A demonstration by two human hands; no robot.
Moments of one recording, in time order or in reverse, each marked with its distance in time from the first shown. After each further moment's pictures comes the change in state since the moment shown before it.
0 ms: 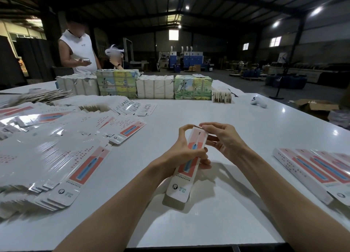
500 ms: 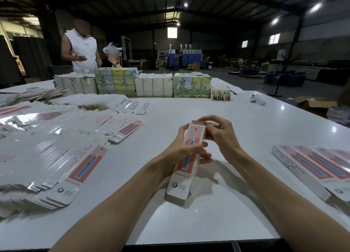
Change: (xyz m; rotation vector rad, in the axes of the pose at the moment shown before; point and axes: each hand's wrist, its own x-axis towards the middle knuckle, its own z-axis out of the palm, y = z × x) left_hand 0.005 -0.003 0.003 -0.102 0.018 0.025; right_hand -0.002 0.012 0.007 -0.292 0.047 -0.318
